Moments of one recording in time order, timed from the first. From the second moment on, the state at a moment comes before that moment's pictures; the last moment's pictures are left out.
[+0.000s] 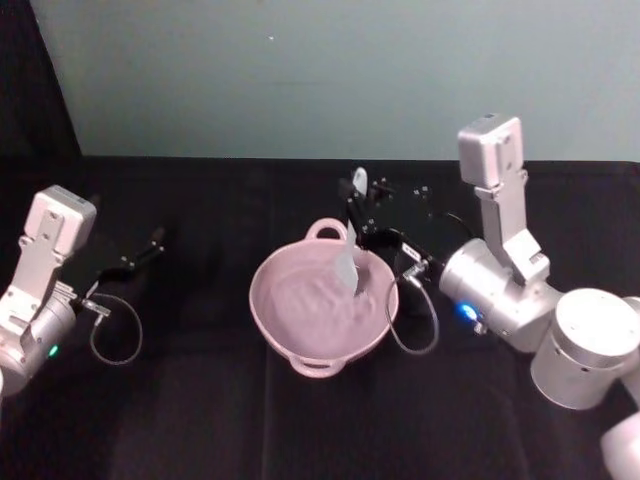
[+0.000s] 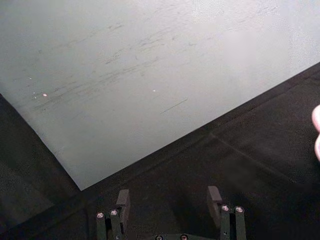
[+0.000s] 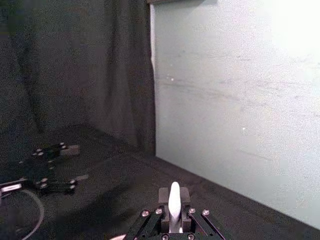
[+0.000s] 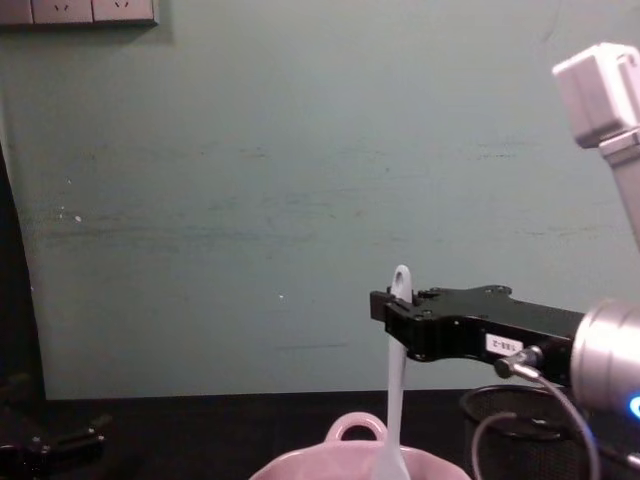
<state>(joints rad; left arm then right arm) -0.20 0.60 0.45 -1.41 -0.25 -0.12 0.03 0.24 0.27 -0.38 -1.57 0.25 0.09 0.32</state>
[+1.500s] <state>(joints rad) -0.20 0.60 0.45 -1.41 -0.25 -0.12 0.03 0.25 0.21 -0.41 -1.53 0.17 0.04 0.18</state>
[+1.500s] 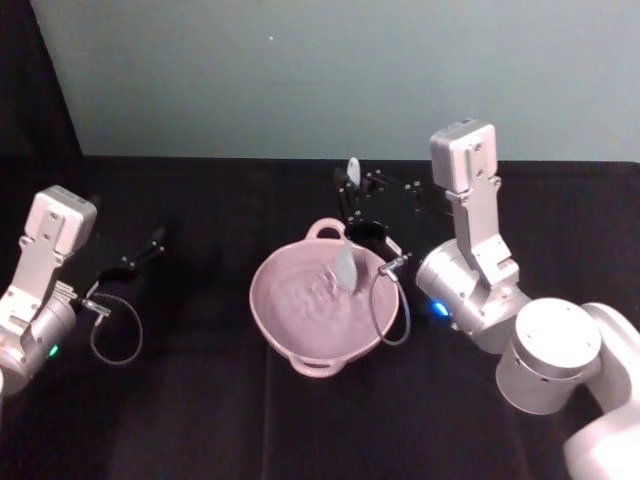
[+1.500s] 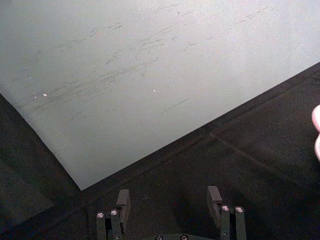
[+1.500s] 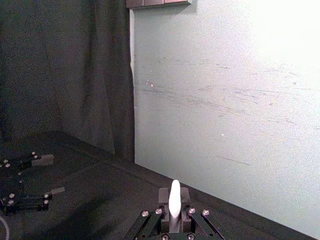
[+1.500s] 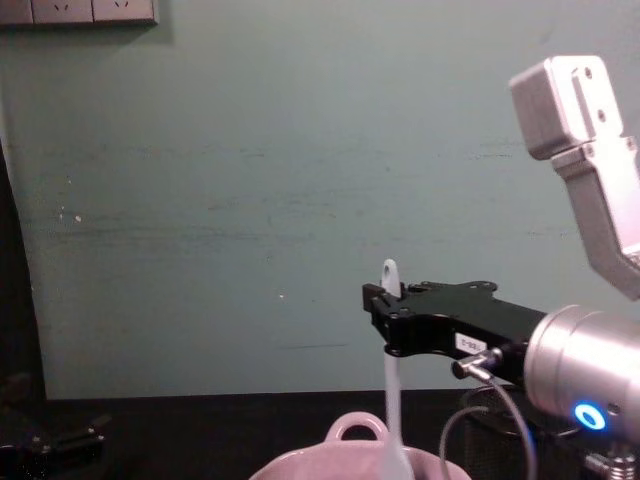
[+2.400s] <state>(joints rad) -0.20 0.60 0.45 -1.41 -0.25 -0.12 0.03 0.14 0.21 -0.38 -1.67 0.27 0.10 0.29</state>
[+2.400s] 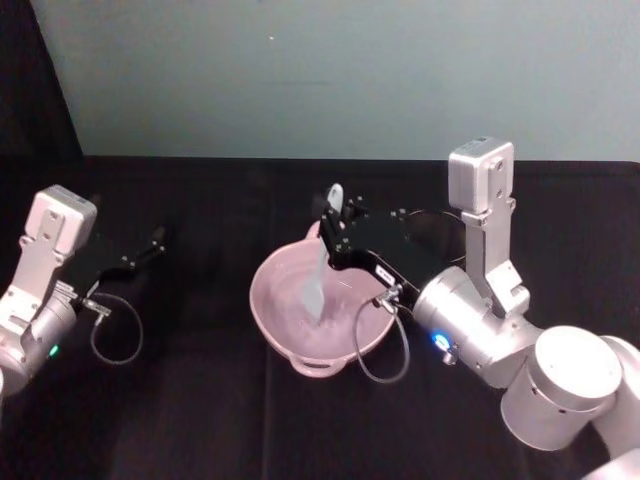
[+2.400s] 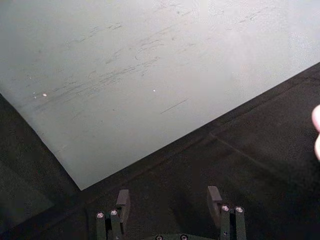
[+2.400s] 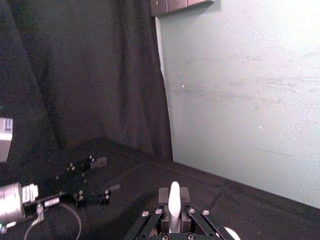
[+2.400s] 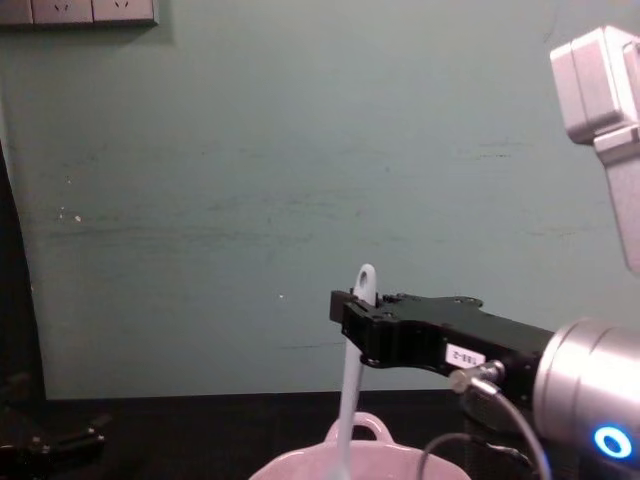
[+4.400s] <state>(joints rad) -0.20 0.60 0.45 -1.41 -0.25 -0.12 0.03 0.06 0.18 -0.12 -1.91 0.55 0.24 0.01</state>
